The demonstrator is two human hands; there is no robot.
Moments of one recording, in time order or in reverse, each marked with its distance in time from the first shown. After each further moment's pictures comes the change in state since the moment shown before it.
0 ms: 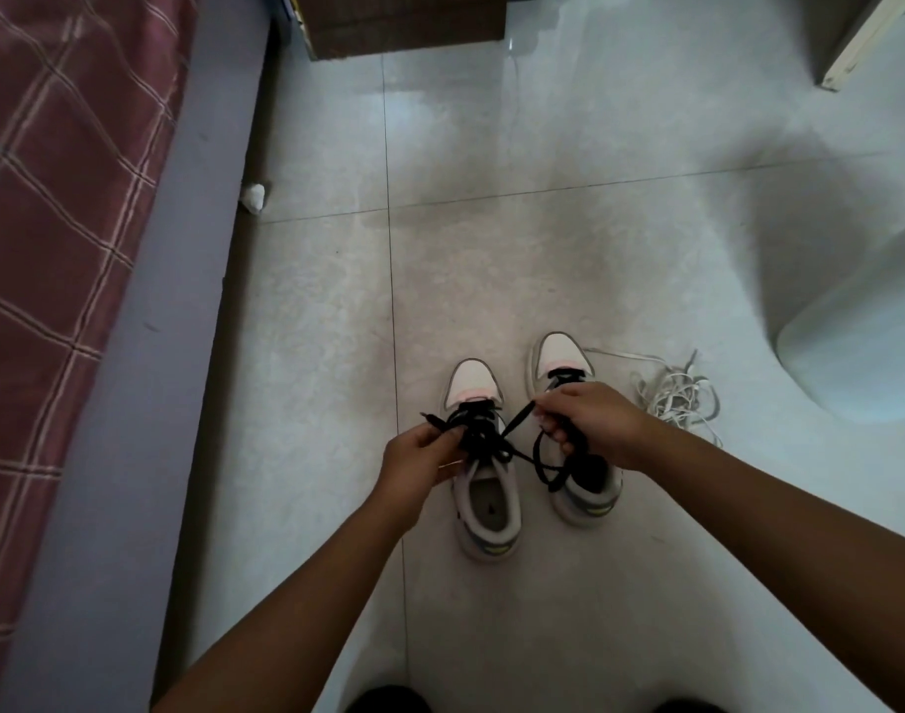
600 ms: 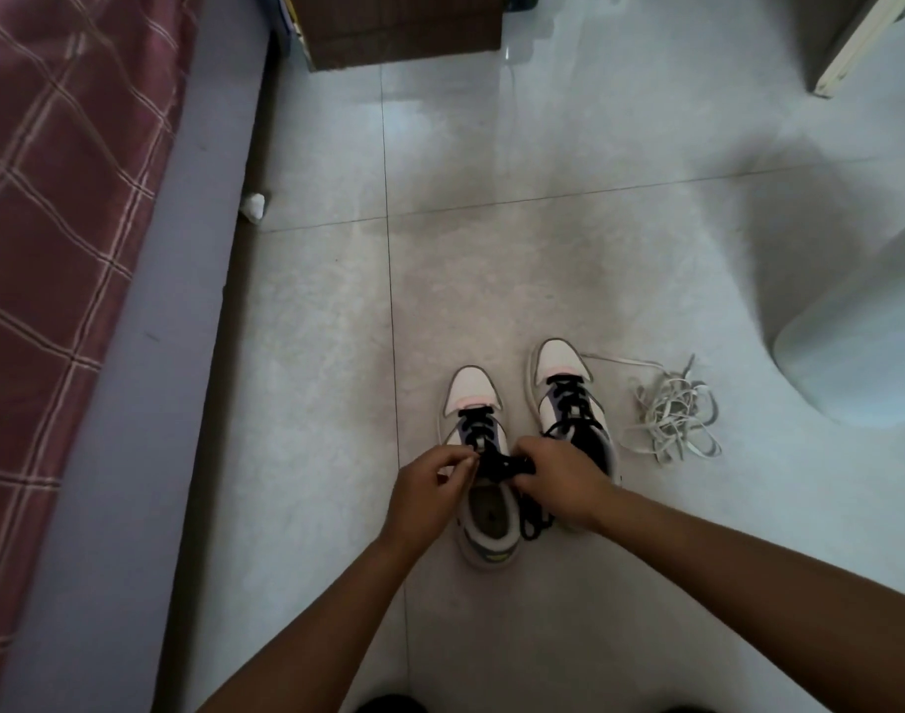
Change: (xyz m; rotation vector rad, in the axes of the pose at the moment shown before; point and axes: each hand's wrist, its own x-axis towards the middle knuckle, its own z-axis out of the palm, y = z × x) left_hand -0.010 -0.024 -0.002 0.653 0.012 0.547; right_hand -0.010 0.037 0.036 -0.949 0.048 -0.312
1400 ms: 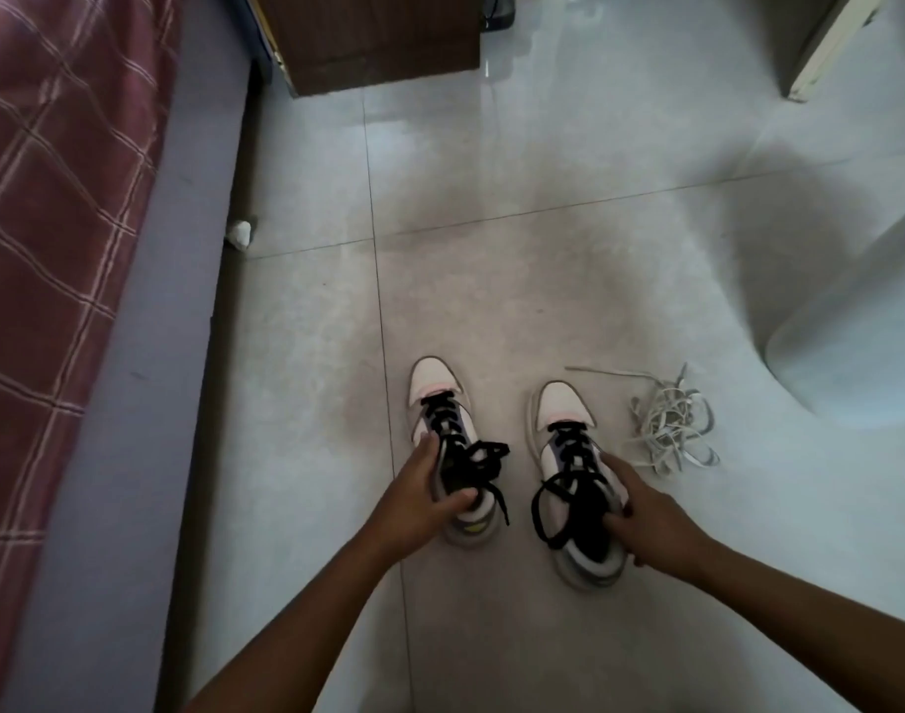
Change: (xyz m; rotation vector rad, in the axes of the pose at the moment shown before) left_hand 0.026 -0.007 -0.019 0.092 -0.310 -0.222; right_hand -0.046 0.080 -0.011 0.344 0.027 0.305
